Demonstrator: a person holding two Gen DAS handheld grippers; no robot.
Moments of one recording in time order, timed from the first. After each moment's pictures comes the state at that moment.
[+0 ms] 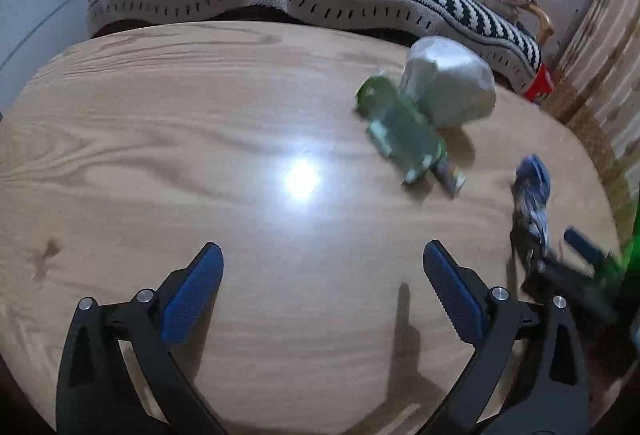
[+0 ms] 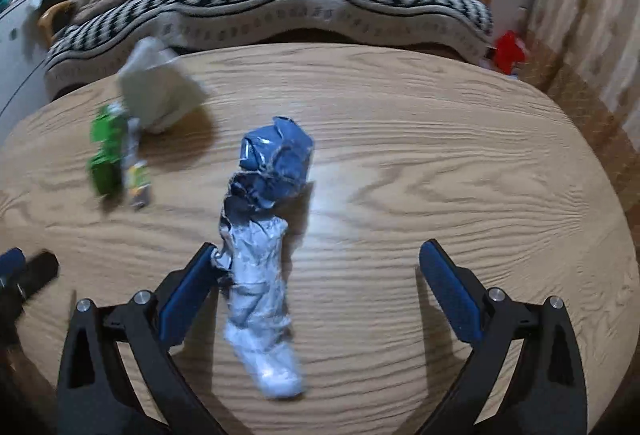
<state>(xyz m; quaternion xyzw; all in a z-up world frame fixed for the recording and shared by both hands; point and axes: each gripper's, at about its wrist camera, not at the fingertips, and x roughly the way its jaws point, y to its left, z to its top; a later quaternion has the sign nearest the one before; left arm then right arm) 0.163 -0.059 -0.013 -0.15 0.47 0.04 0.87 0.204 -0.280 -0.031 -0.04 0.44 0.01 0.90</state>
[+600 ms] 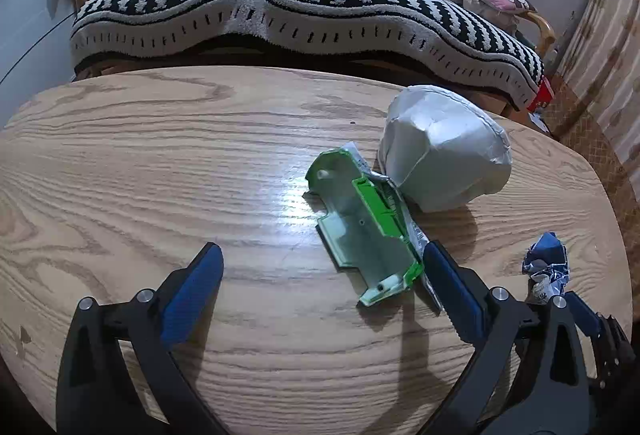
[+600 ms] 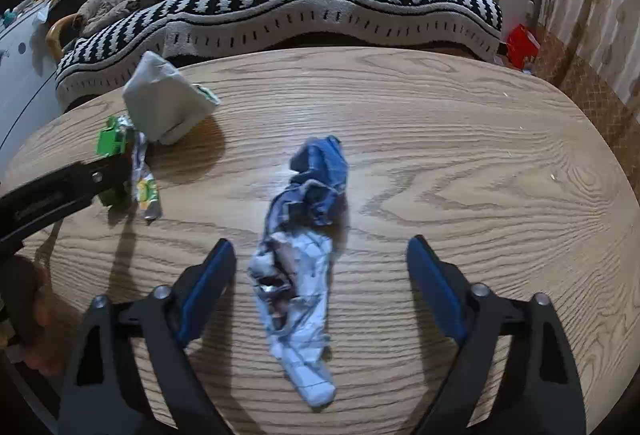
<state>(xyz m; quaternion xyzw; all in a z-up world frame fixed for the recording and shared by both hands) 0.232 -0.078 -0.016 -0.12 0.44 0.04 0.89 0.197 -0.272 -0.028 -0.02 0.43 0.04 0.90</state>
